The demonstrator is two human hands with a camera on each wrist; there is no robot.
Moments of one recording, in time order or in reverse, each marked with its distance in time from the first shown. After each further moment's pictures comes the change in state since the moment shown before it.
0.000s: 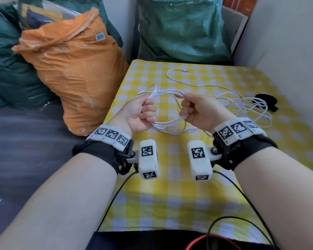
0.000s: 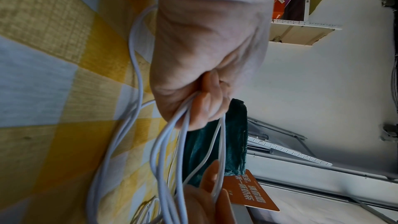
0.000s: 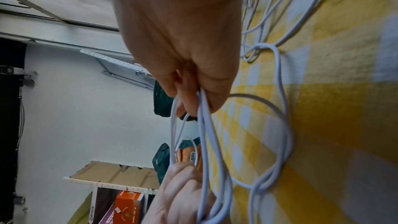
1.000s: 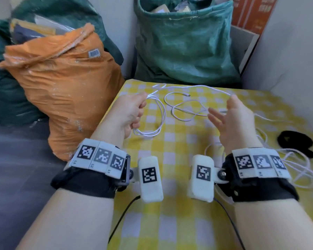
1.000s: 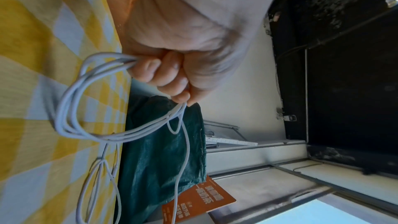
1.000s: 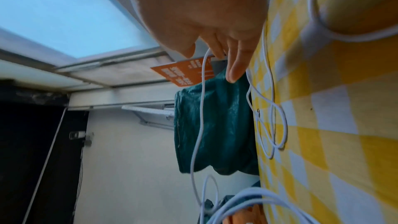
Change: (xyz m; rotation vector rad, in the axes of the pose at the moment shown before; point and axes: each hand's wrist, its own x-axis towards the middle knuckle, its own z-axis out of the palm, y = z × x) left_hand 0.090 0.066 0.023 0.689 0.390 0.433; right_hand 0.099 -0.051 -0.048 0.079 0.545 -0.347
